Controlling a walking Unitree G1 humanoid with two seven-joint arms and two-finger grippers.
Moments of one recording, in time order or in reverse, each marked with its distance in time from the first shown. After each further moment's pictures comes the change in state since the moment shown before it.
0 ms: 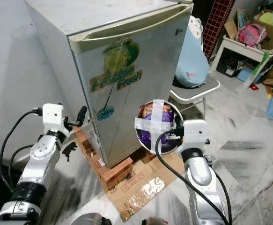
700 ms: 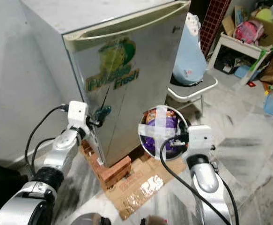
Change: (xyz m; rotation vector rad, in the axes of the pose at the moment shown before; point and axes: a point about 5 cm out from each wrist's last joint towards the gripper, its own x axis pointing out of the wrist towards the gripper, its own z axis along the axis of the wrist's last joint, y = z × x) left arm 0.026 -0.052 -0.012 -0.025 0.129 -0.217; right arm -0.018 -0.012 -0.007 -0.027 0.051 -0.009
